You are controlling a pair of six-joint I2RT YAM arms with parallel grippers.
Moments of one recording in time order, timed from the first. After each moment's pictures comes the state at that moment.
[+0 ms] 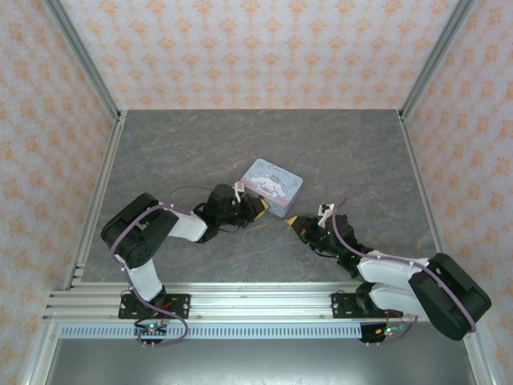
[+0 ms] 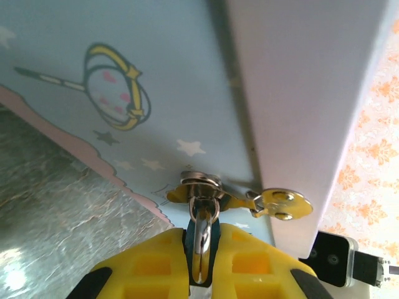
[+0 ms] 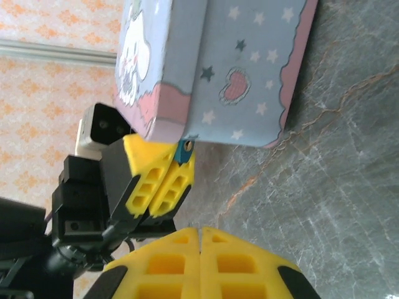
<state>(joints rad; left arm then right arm) -0.59 1.76 0.59 0.68 0.39 -1.32 0.63 1.14 0.13 0.63 -0.19 1.32</state>
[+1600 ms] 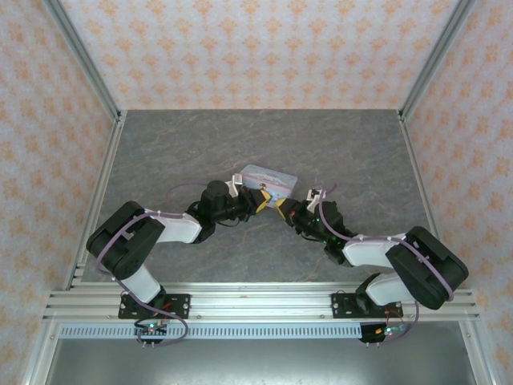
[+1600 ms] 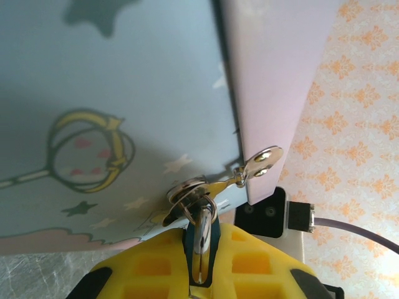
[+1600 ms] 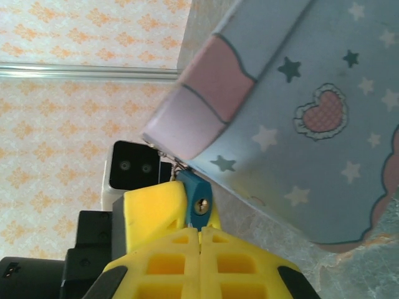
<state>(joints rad) -0.59 1.64 0.59 0.74 0.42 -1.43 0.66 1.37 0.29 0.83 -0.18 1.44</state>
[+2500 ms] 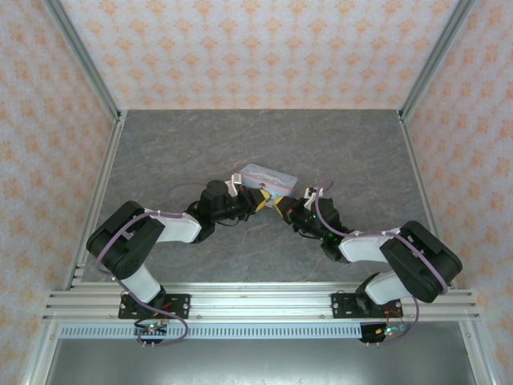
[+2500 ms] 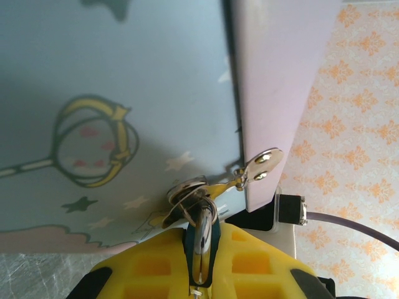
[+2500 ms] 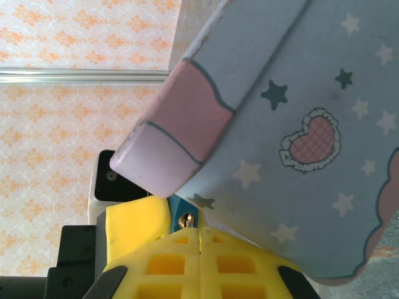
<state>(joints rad) -0.59 1.64 0.59 0.74 0.42 -1.43 0.66 1.42 0.33 0.83 -0.18 1.45</state>
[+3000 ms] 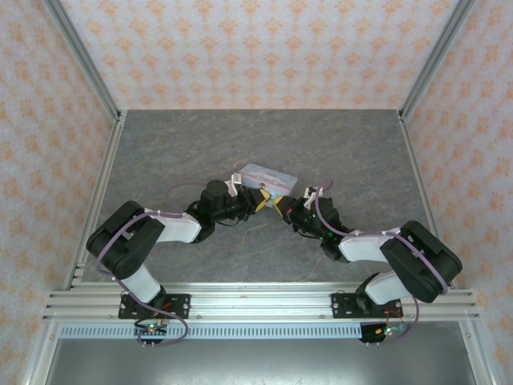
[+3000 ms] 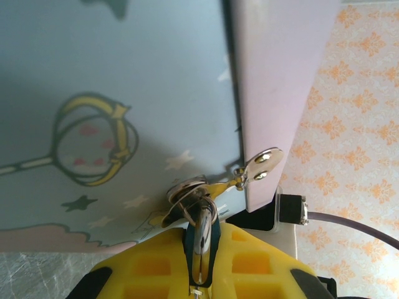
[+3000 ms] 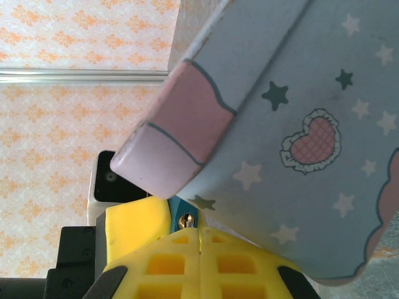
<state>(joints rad) -0.59 1.64 0.59 0.74 0.42 -1.43 0.66 1.42 0.34 0.81 -0.18 1.45</state>
